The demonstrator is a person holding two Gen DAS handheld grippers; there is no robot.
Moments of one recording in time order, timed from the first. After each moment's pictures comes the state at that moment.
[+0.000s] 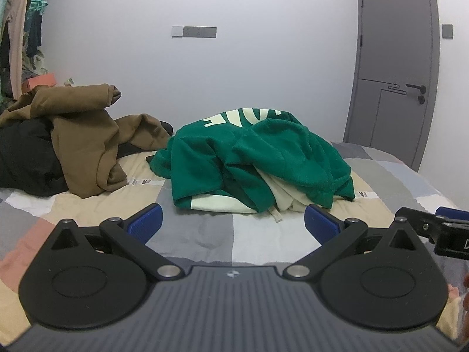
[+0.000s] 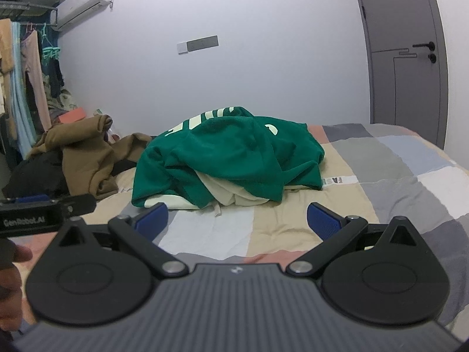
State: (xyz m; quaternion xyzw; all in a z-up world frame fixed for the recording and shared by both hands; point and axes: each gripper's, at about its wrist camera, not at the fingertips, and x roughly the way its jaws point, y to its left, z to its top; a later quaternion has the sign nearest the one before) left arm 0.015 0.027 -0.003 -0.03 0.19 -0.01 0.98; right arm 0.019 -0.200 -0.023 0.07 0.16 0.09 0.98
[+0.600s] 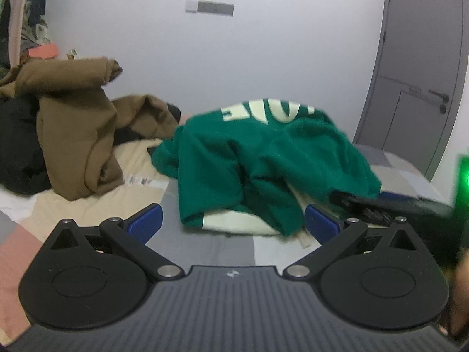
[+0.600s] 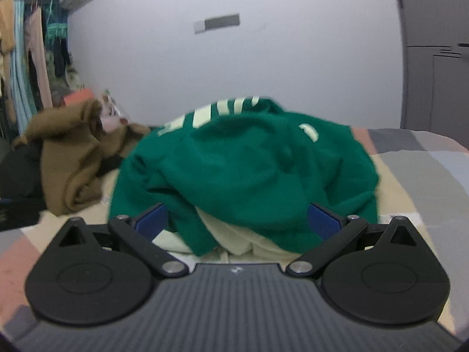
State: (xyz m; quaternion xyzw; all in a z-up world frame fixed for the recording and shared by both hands) left arm 0.129 0.072 -0.008 -0.07 0.24 0.00 0.97; right arm 0.216 -0.144 -0.041 0.03 0.19 0.14 0.97
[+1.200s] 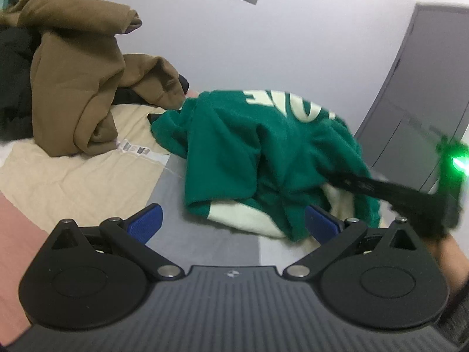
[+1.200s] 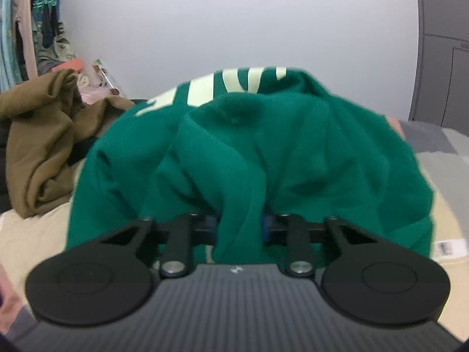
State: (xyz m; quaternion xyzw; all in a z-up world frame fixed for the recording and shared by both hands) left arm 0.153 0.127 -0.047 -0.20 0.24 -0.03 0.95; right arm 0.280 -0.111 -0.041 -0.01 0.24 0.13 0.96
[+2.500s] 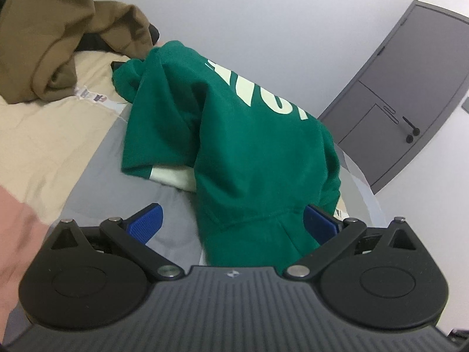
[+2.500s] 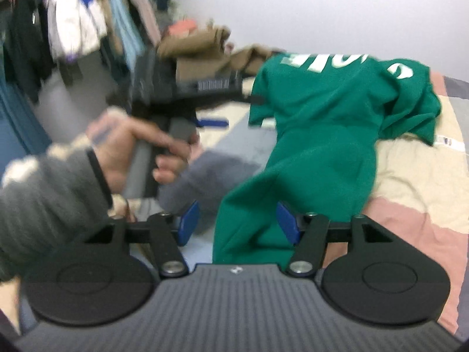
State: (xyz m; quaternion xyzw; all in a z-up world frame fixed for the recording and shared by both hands) left arm 0.168 0.102 -0.052 -0.26 0.32 -0.10 0.91; right arm 0.026 -0.201 0.017 0.04 0.31 0.34 0.89
